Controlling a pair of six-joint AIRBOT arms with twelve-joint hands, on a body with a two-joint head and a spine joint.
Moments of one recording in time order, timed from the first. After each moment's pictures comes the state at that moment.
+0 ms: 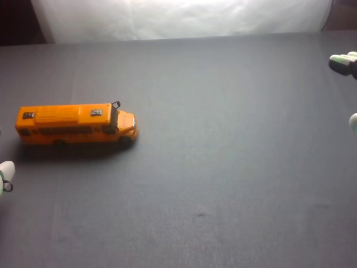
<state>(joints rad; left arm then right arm) 1.29 -0.77 0.96 -0.94 -1.11 1.32 -1.29 -0.91 1.08 0.22 1.36 -0.47</state>
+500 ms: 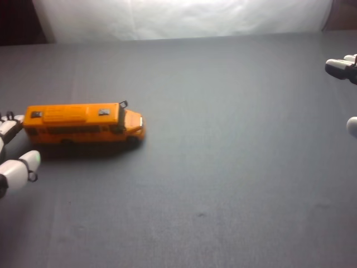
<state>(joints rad) 1.20 -0.81 0.98 -0.87 -1.08 1.32 -1.29 -0.92 1.08 0.22 1.35 -0.47</state>
